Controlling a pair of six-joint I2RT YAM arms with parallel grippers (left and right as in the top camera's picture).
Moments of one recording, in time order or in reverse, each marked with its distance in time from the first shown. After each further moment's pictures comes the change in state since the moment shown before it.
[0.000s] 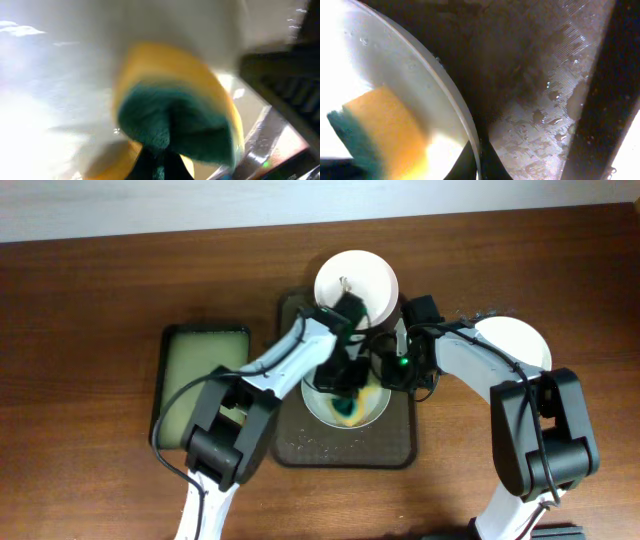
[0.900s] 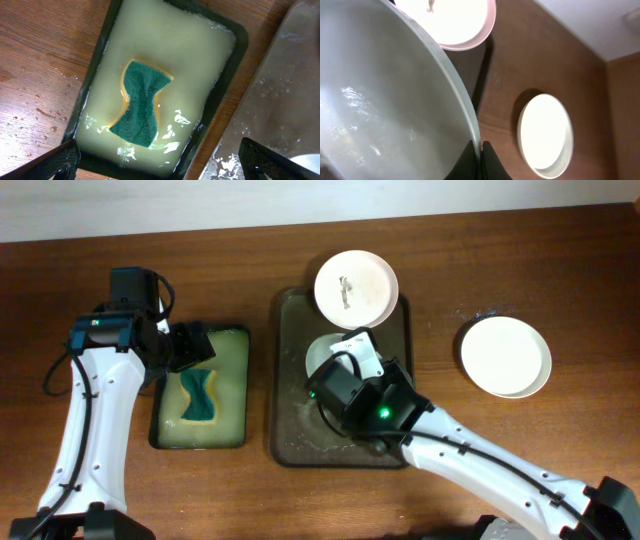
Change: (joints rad) left arm 0.636 -0.670 -0.294 -0.095 -0.398 0.003; right arm 0.644 -0.432 -0.014 -0.135 1.150 -0.051
